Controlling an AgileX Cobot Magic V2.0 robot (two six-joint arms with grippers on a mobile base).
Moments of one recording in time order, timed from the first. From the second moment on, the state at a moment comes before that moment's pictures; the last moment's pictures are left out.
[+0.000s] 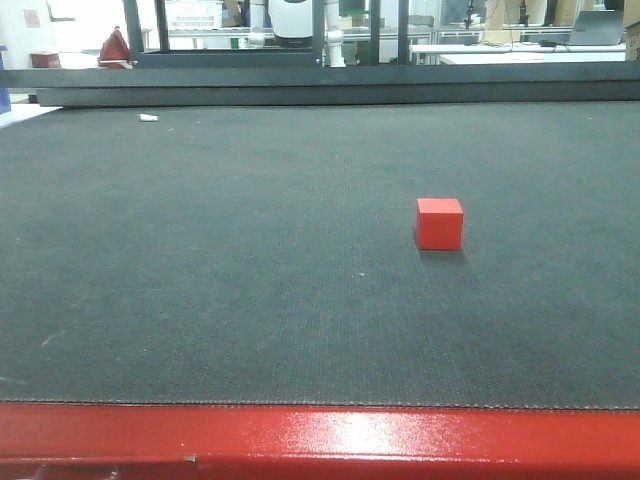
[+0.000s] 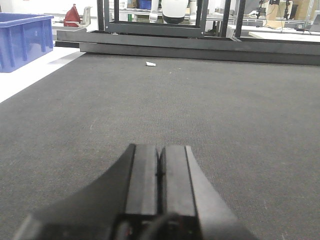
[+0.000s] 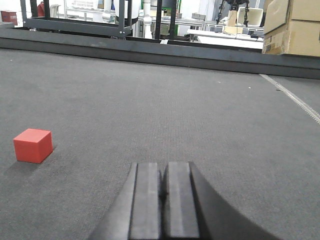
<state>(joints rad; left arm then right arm) -0.06 -0.01 0.03 -0.10 0.03 0.06 -0.02 -0.01 0.03 0.11 0.04 -0.13</state>
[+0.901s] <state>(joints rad) -0.06 -0.01 0.03 -0.10 0.03 0.06 -0.02 -0.01 0.03 0.11 0.01 -0.13</state>
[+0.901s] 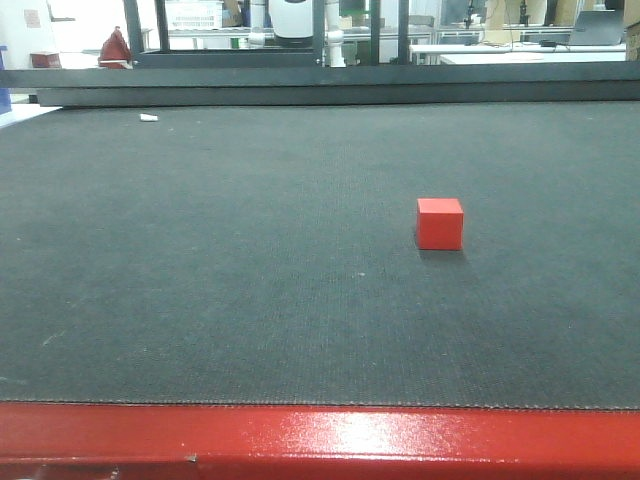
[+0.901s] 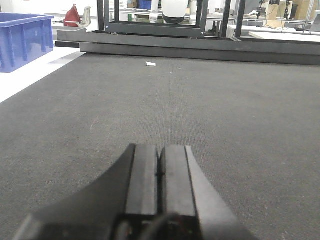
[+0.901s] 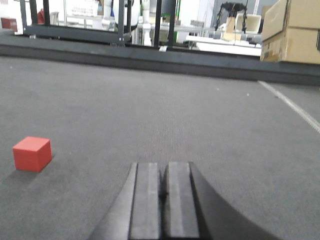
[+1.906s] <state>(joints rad) -0.06 -0.01 0.03 -0.10 0.03 0.06 0.19 0.84 -0.76 0.05 0.40 -0.06</state>
